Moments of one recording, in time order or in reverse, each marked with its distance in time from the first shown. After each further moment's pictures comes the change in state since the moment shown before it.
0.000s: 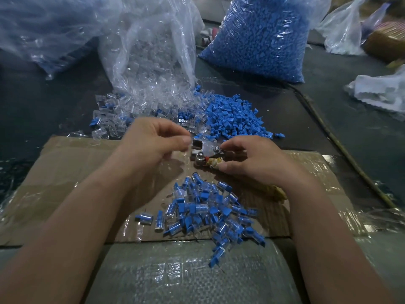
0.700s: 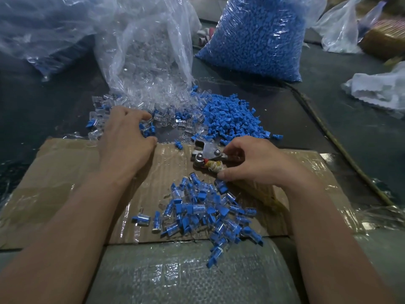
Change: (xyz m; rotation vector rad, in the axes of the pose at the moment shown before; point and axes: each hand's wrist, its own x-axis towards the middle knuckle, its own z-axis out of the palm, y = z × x) left_hand 0.026 -0.024 -0.015 0.798 0.445 0.097; right_hand -0.001 0.002 -0.002 -0.095 -0.046 -0.008
